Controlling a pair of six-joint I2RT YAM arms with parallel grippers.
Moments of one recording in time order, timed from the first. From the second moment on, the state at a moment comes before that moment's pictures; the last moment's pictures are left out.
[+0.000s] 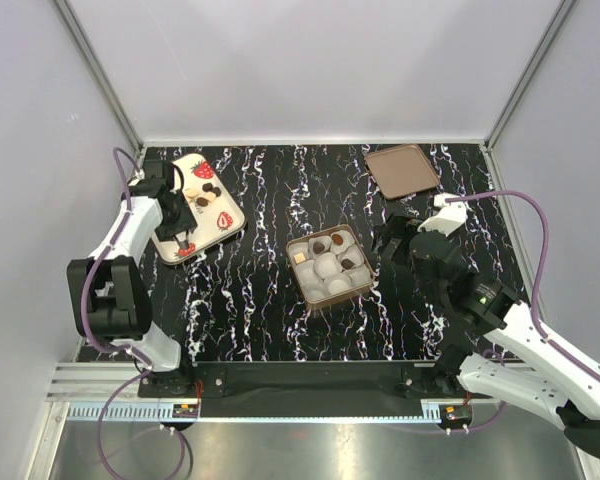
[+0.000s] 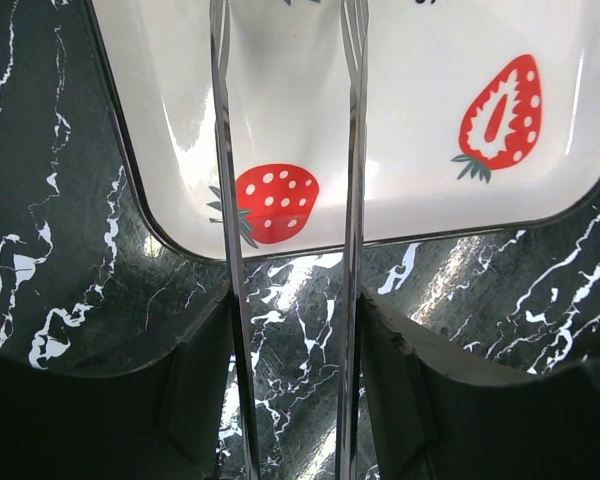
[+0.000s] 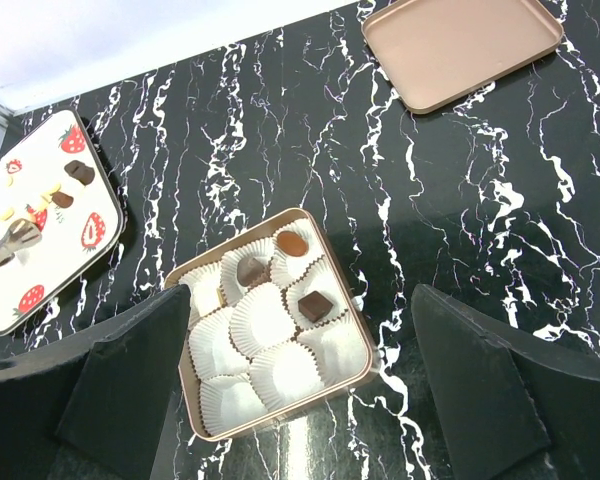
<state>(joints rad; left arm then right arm) 0.06 1.58 1.23 -0.76 -0.14 -0.40 0.85 0.81 0.92 -0.50 0.72 0.63</state>
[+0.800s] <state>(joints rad) 0.08 1.65 1.27 -0.76 -0.12 -0.39 0.85 0.79 0.91 -0.49 0.72 0.62</state>
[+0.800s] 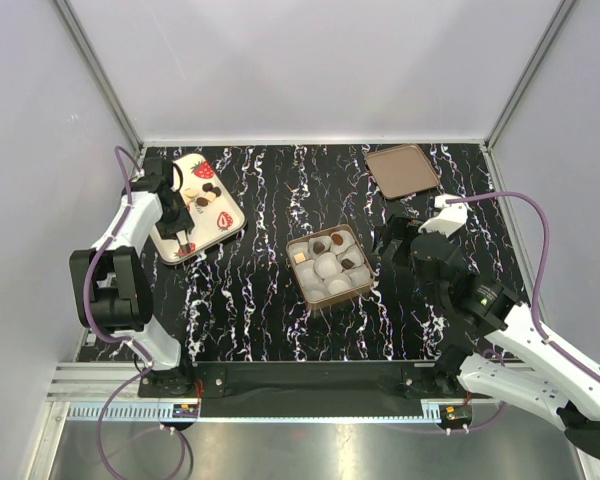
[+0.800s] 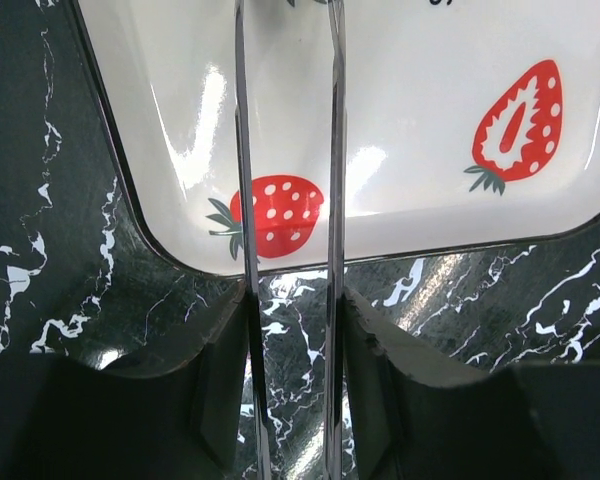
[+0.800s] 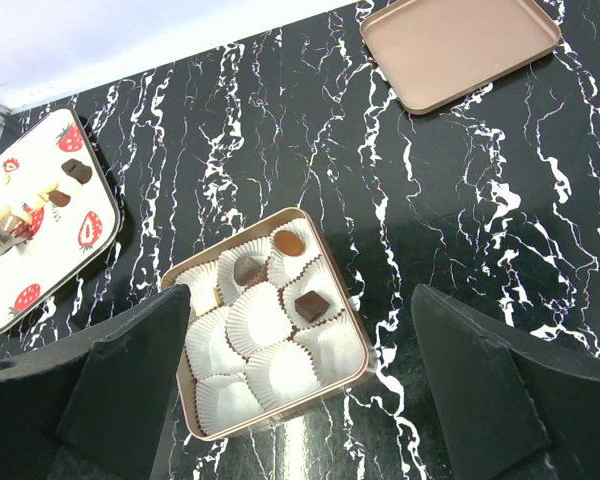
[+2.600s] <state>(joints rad) -1.02 1.56 1.36 -0.89 -0.21 -0.65 0.85 0.75 0.91 -0.55 0.72 0.66</state>
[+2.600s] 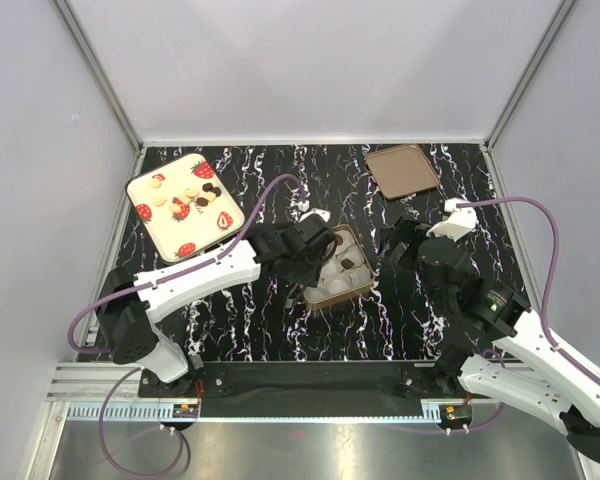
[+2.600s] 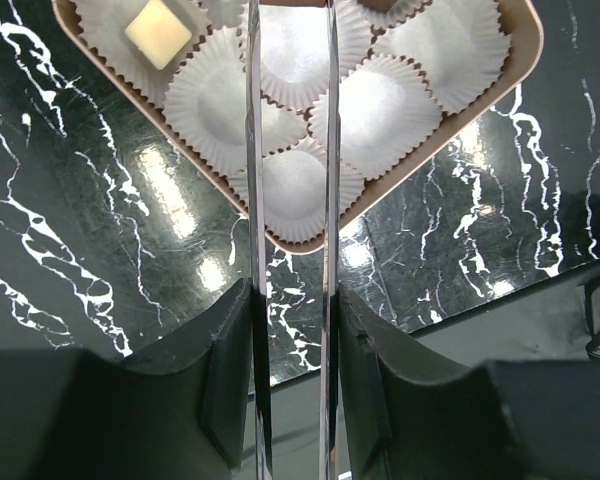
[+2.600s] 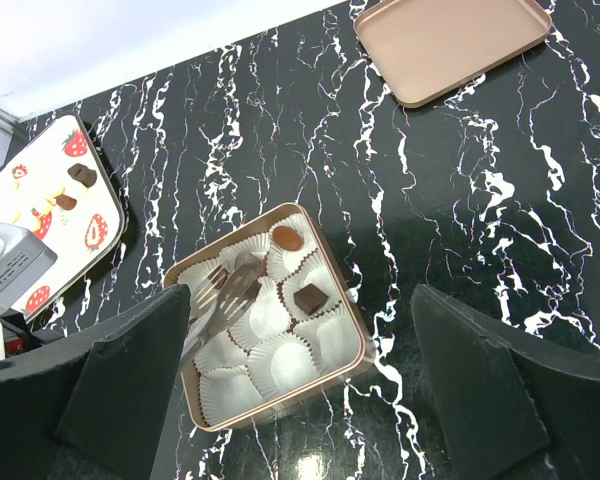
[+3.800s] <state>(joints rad) -1.05 1.58 1.36 -0.89 -0.22 -0.66 0.85 0.75 0.91 -0.55 0.72 0.67</state>
